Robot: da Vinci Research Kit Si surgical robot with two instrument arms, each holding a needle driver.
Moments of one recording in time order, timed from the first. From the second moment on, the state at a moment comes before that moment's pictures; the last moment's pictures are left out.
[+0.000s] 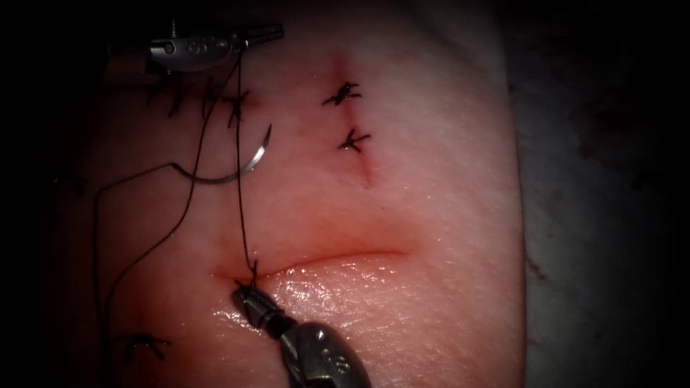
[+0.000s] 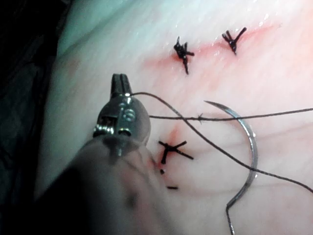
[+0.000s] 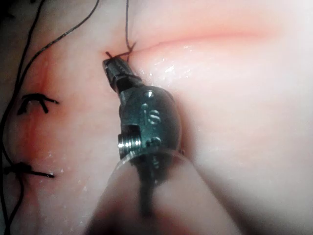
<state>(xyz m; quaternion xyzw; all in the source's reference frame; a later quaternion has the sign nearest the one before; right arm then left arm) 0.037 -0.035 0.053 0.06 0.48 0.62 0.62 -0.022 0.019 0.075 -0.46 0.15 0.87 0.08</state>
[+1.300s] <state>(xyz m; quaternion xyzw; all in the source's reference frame) 0.039 -0.031 0.055 -0.01 0.45 0.53 0.72 -0.016 0.004 0.060 -0.49 0.12 0.86 0.08</state>
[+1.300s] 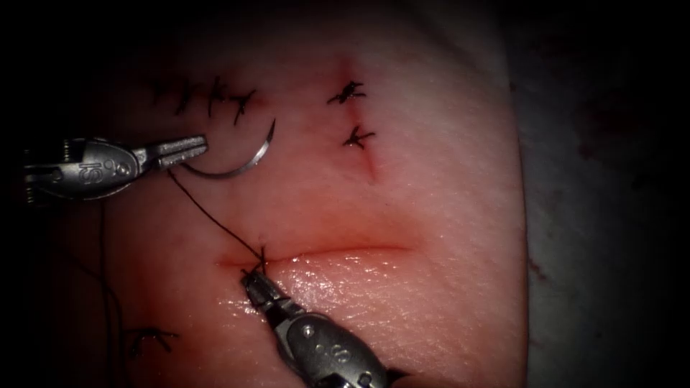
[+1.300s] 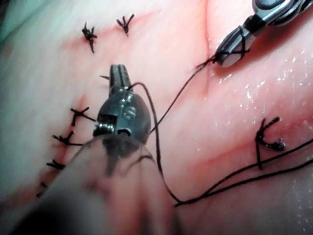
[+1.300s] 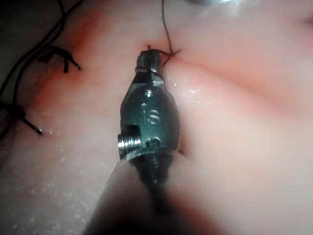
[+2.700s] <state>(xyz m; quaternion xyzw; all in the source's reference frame) 0.039 -0.027 0.054 -0.02 0.43 0.44 0.79 -0.024 -0.006 0.053 -0.45 0.11 0.88 0.05</state>
